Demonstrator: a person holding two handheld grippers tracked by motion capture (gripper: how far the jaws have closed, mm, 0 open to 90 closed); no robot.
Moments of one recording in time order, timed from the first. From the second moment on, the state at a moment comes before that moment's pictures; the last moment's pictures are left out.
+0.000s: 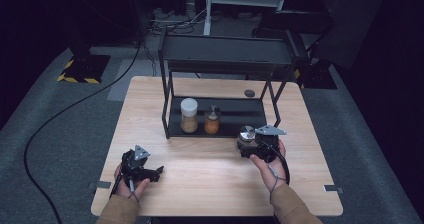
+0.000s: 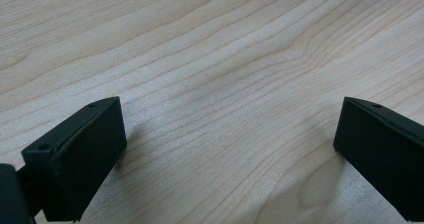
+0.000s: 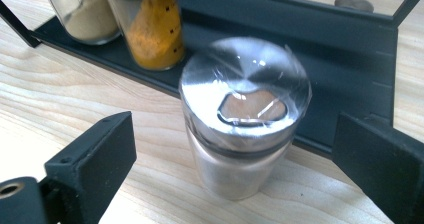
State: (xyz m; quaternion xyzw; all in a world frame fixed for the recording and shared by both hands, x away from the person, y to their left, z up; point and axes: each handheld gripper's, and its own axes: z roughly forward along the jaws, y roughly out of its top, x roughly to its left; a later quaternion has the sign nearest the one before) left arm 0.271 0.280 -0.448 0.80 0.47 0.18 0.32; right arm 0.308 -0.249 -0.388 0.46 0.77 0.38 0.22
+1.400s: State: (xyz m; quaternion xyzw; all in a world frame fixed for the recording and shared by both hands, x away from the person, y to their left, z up) left arm 0.271 0.279 -0.448 0.80 0.47 0.18 0.32; right arm 0.335 -0.245 -0.424 0.43 0.79 0.38 0.23
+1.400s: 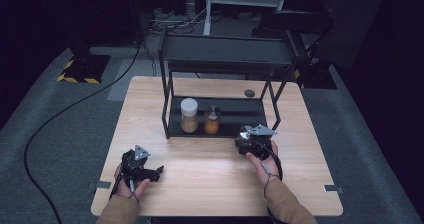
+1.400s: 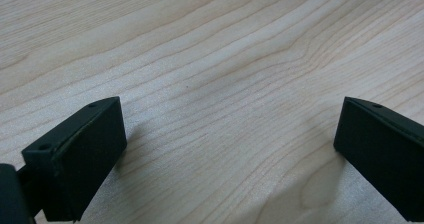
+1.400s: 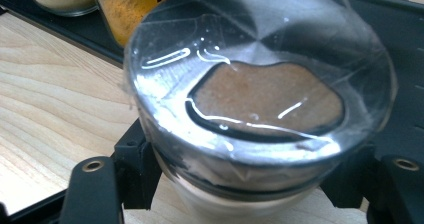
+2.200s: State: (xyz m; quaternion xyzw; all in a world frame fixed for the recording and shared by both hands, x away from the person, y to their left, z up) left arm 0.271 0.279 -0.448 0.80 0.47 0.18 0.32; right arm 0.333 -0.247 -0.394 0.42 0.79 0.38 0.24
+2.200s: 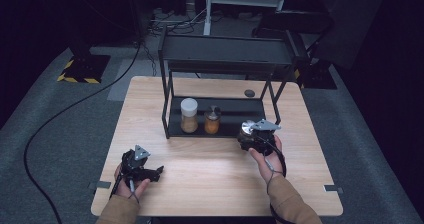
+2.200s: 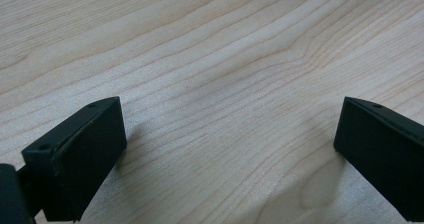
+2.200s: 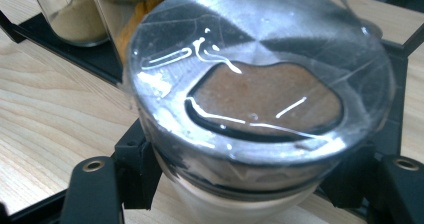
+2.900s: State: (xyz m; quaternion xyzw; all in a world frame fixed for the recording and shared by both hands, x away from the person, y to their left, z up) left arm 0.271 0.279 -0.448 0.80 0.47 0.18 0.32; right arm 0.349 -0.240 -0.365 0.40 0.79 0.39 0.25
